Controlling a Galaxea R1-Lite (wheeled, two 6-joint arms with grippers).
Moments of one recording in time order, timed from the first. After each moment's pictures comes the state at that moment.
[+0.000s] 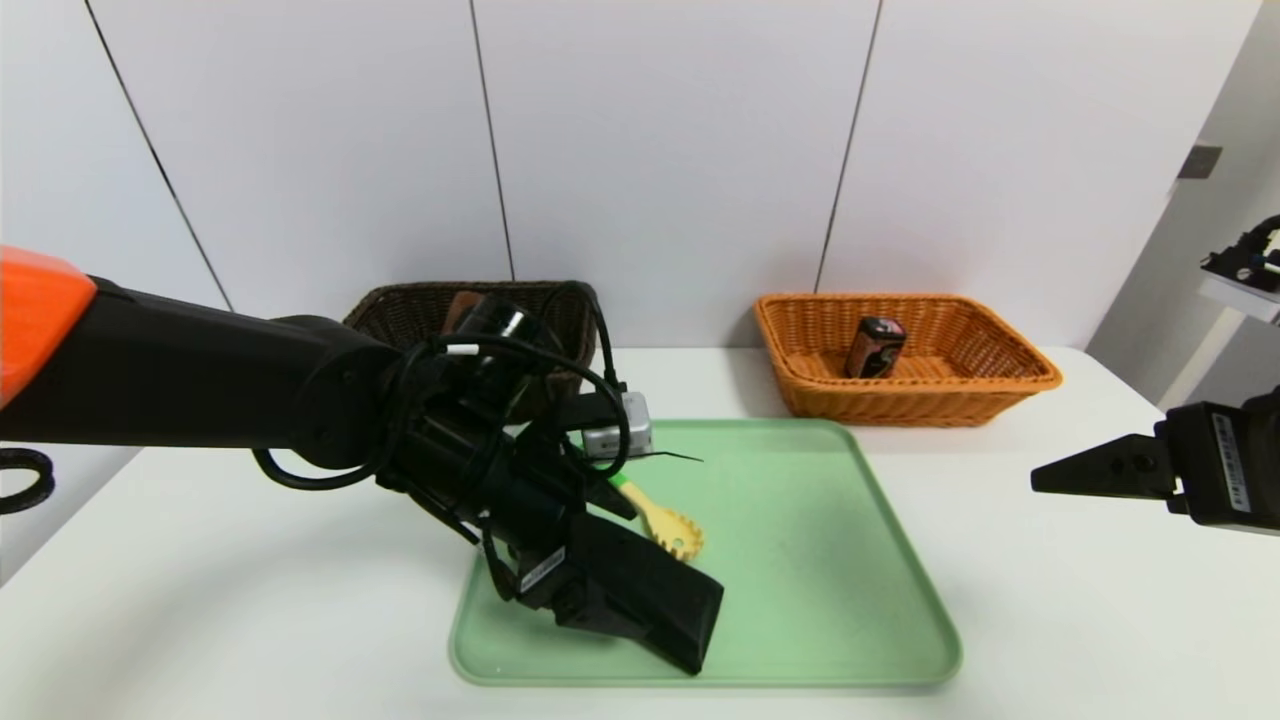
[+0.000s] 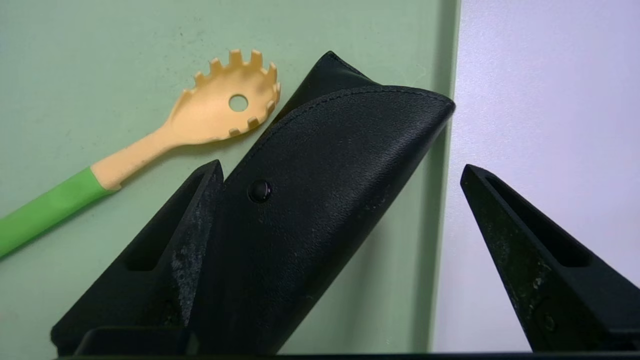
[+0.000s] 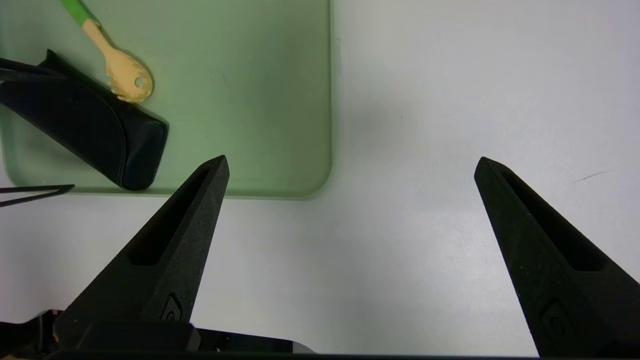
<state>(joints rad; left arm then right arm) -0.58 1.89 -1.25 0.32 -0.63 0.67 0.36 1.29 -1.20 0.77 -0.06 0.40</state>
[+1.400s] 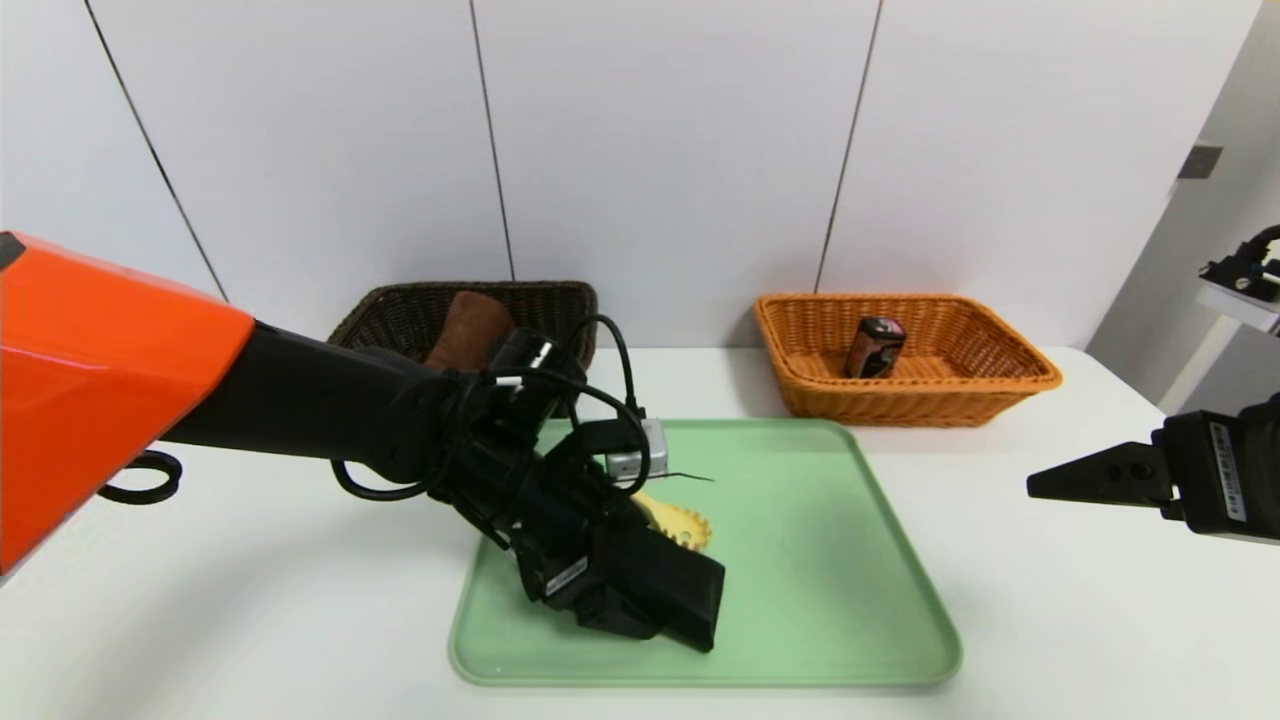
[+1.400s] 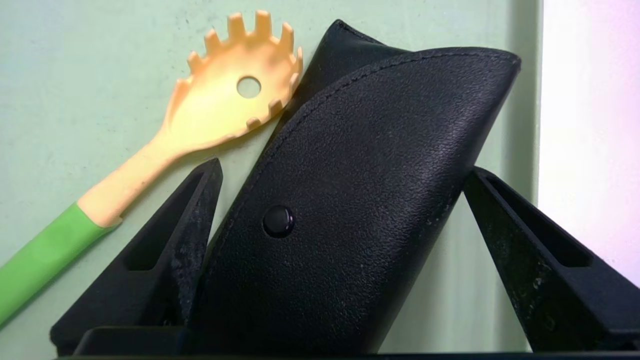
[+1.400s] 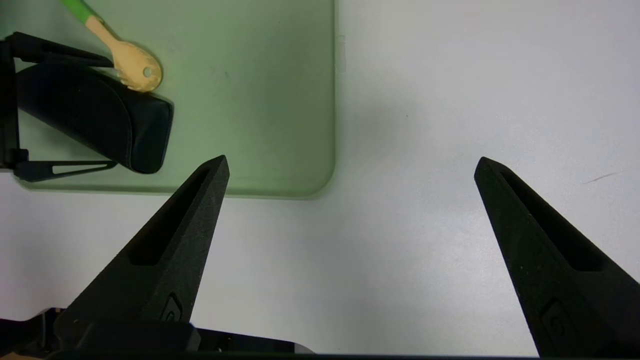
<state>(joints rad) -0.58 2.01 -1.26 0.24 -0.63 0.73 0.36 1.28 -1.16 0.74 -0.05 0.40</state>
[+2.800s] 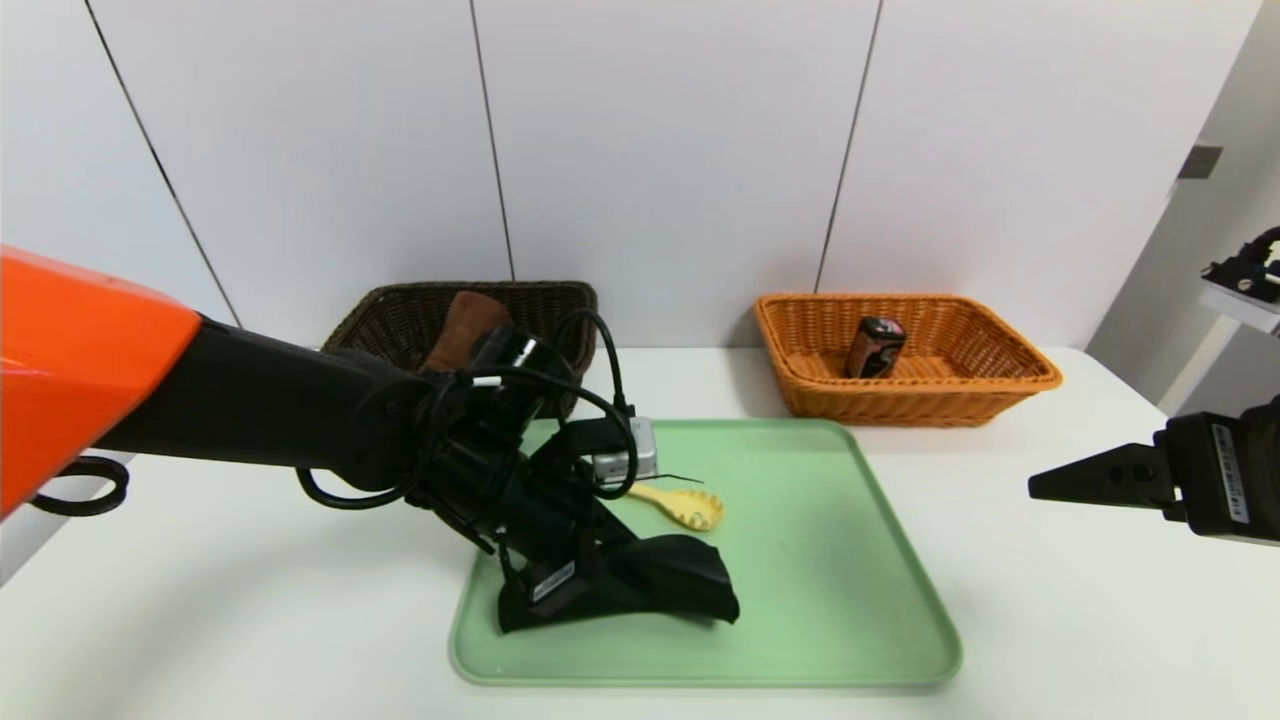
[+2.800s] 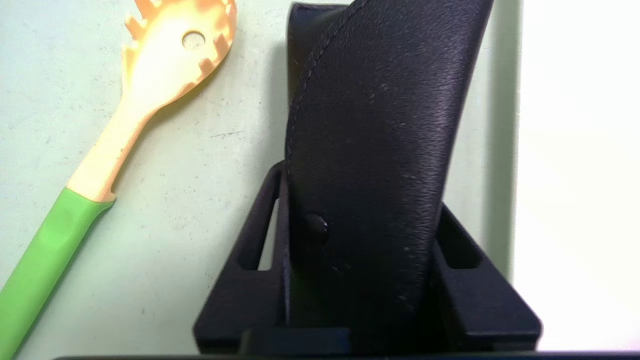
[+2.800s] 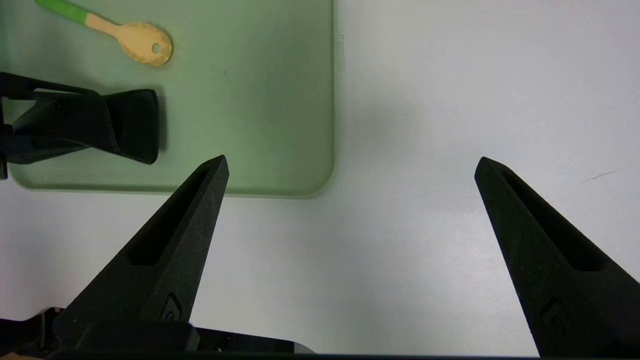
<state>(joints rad) -0.57 1.95 -1.21 0.22 -0.62 0.72 0.36 1.27 -1.16 0.74 -0.05 0.40</state>
